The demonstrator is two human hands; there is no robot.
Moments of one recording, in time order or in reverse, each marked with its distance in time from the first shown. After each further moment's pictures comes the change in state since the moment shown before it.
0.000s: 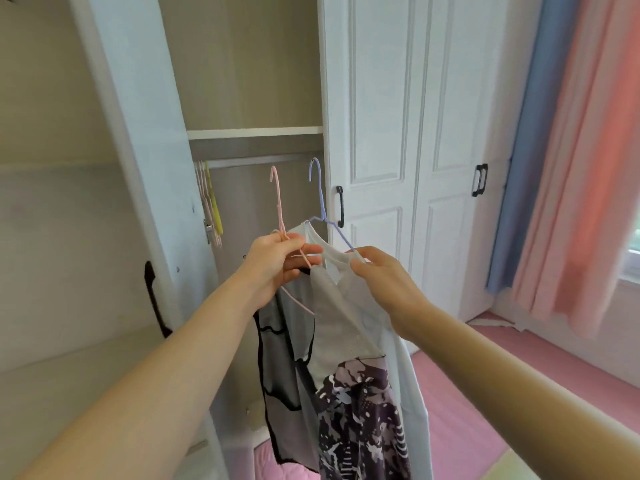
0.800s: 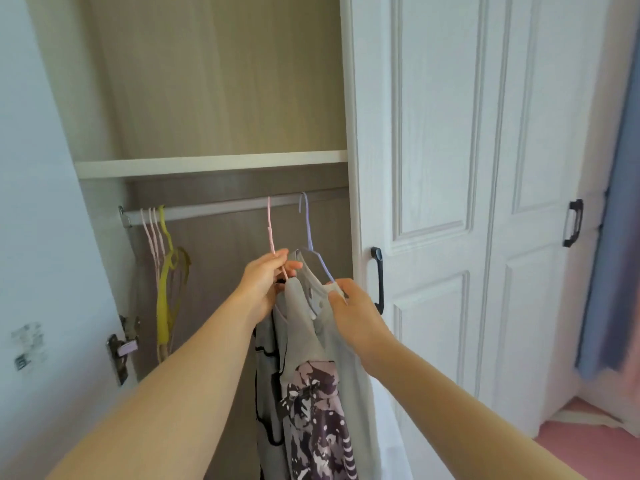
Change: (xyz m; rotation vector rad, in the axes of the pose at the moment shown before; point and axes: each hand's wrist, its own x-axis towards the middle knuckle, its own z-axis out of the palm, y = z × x) left_hand 0.386 -0.046 -0.066 -0.101 0.215 0.048; right_hand 0.355 0.053 0.079 -0.070 -0.021 -0.052
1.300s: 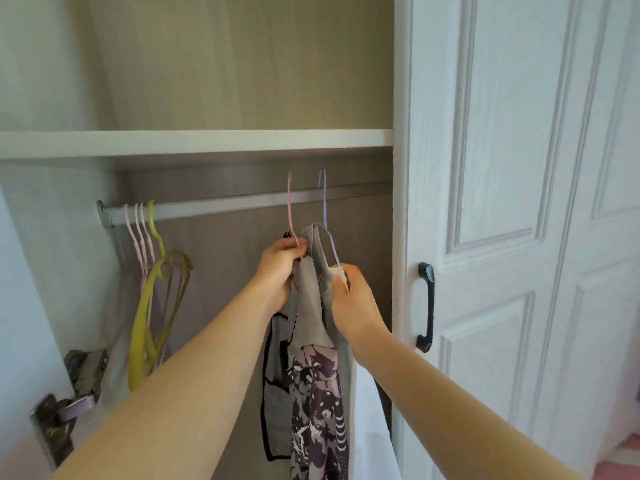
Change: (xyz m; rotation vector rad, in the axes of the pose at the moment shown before) left_hand 0.112 -0.013 -0.003 0.060 0.045 0.062; right_hand 0.122 0.017 0.051 0.090 0.065 -0.054
